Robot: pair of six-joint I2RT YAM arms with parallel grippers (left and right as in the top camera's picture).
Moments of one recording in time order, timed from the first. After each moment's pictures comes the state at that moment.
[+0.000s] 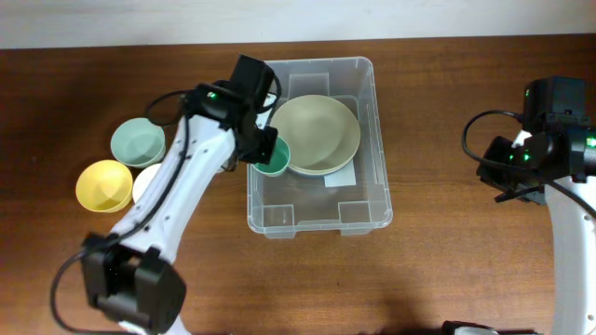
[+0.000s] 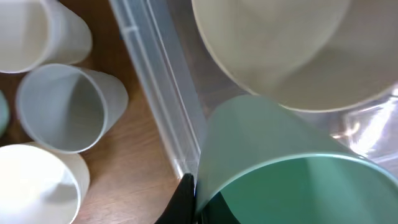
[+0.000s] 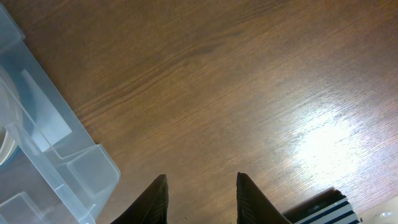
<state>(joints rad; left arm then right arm) -0.40 1.84 1.72 -1.20 -0.04 -0.10 -0.15 1.40 1.56 -1.43 0.10 0.38</state>
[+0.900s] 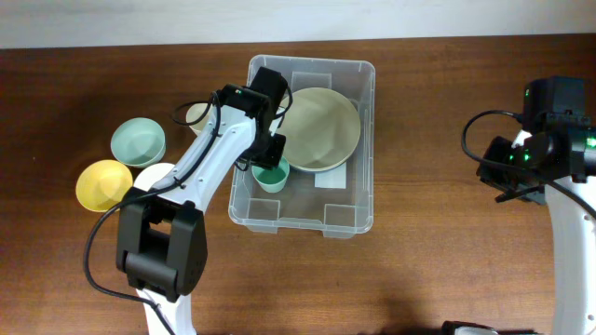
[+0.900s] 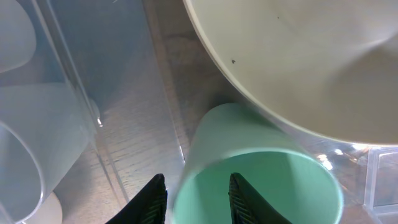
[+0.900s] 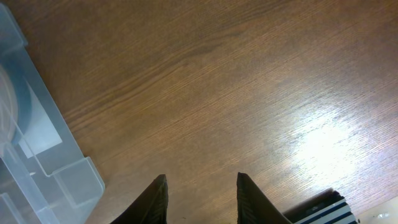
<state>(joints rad) -0.40 2.03 1.72 -1.14 -0.05 -0.09 -0.15 1.40 1.56 -1.43 0.10 0.37</state>
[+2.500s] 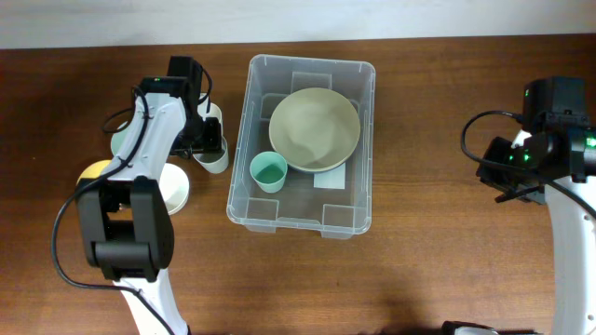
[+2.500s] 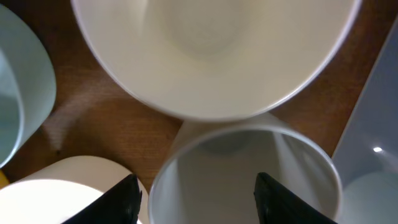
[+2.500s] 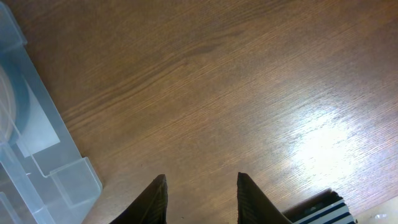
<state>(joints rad) -0.07 2.09 1.72 -1.09 -0.03 -0.11 -0.15 1.40 1.56 -1.44 0.10 0.36</state>
